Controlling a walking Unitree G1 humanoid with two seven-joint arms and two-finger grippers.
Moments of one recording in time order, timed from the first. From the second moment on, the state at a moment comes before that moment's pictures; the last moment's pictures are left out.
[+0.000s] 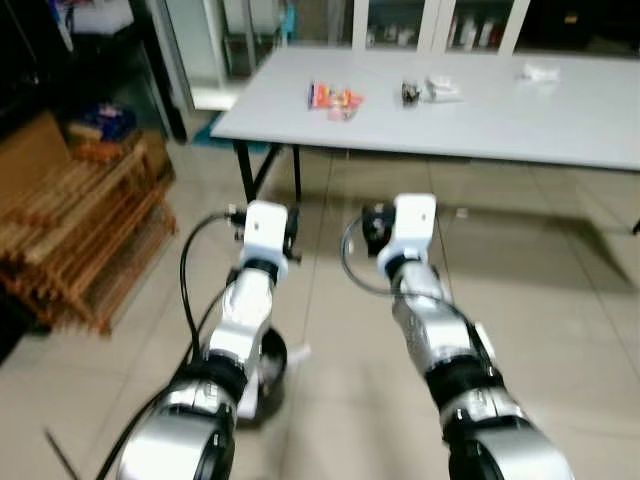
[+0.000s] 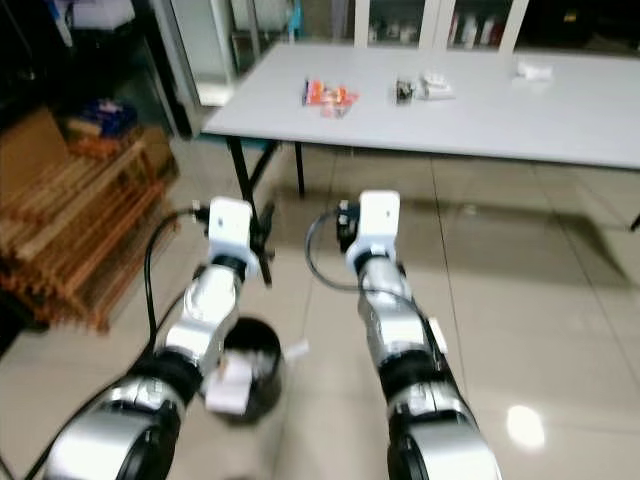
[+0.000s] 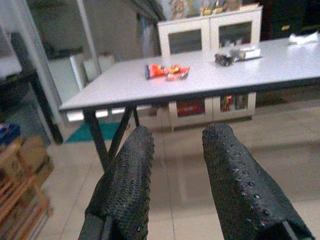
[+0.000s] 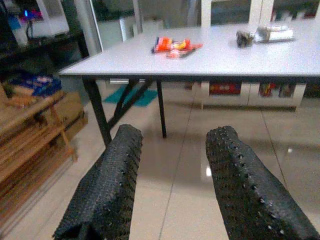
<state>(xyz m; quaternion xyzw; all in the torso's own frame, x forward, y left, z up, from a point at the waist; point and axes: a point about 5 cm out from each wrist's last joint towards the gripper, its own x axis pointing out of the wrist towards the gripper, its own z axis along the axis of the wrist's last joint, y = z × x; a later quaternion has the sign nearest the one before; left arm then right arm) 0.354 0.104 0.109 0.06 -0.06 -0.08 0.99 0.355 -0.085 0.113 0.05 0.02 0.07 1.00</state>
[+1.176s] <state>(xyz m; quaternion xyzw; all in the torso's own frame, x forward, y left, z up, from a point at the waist) 0.352 0.100 0.109 0.04 -0.06 -0.09 0.99 0.356 -0.089 0.115 0.05 0.02 0.07 1.00</state>
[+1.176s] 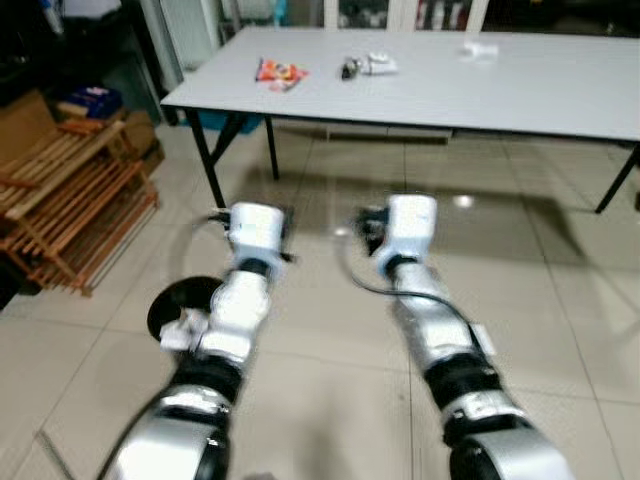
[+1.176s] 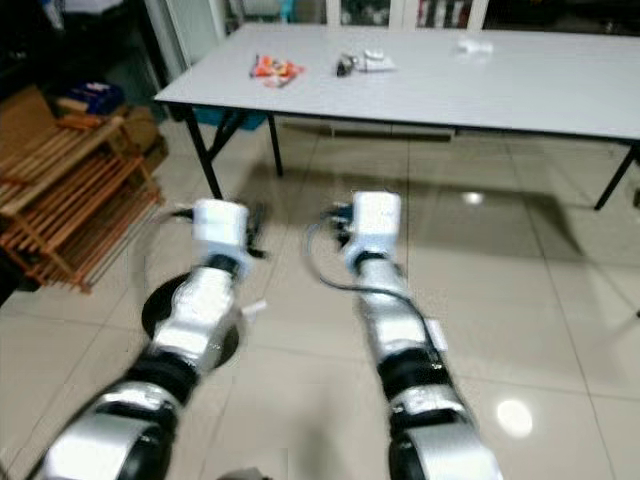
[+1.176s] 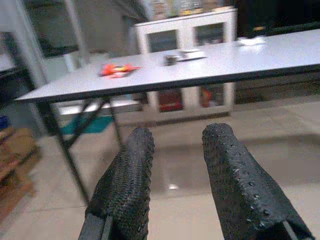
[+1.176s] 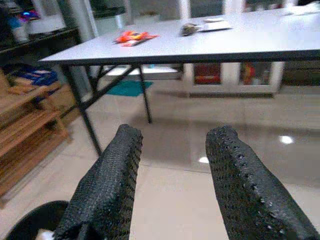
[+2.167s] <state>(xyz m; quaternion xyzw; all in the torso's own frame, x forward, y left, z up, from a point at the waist) 0.356 0.123 0.110 0.06 -0.05 -0.06 1.00 0.355 -0.073 0.117 0.06 0.03 0.09 0.99</state>
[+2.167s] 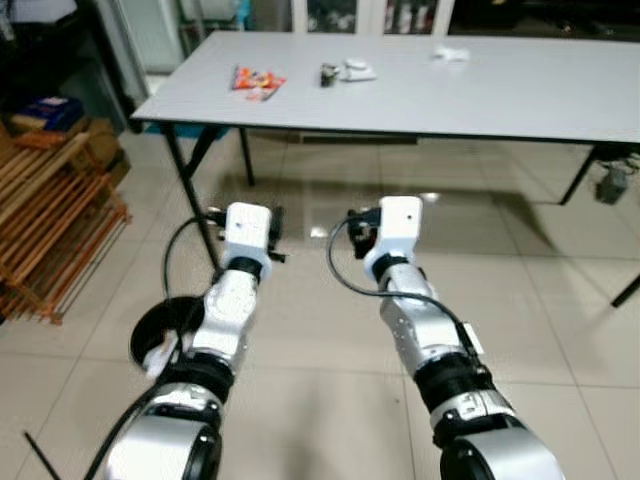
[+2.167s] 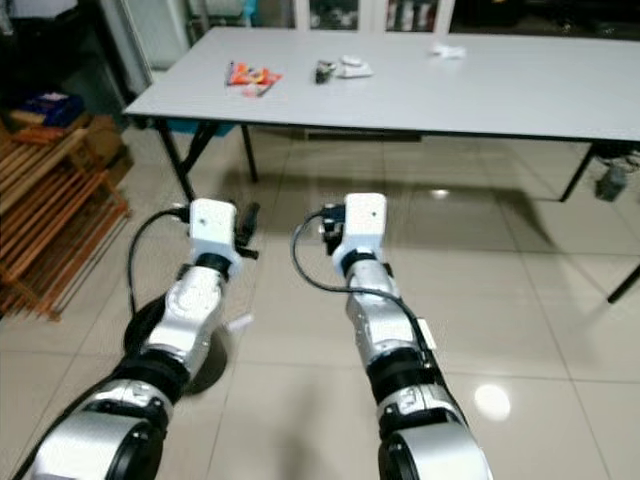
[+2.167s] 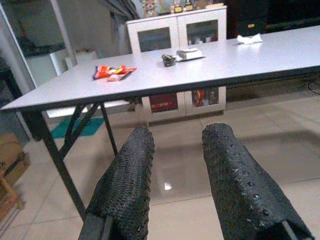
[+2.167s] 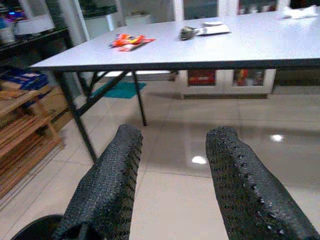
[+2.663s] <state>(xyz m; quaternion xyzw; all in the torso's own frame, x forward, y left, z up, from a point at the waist) 0.355 0.104 0.108 0.07 -0.04 -0.08 0.99 0.357 -0.083 0.118 0.07 0.03 0.08 0.99</state>
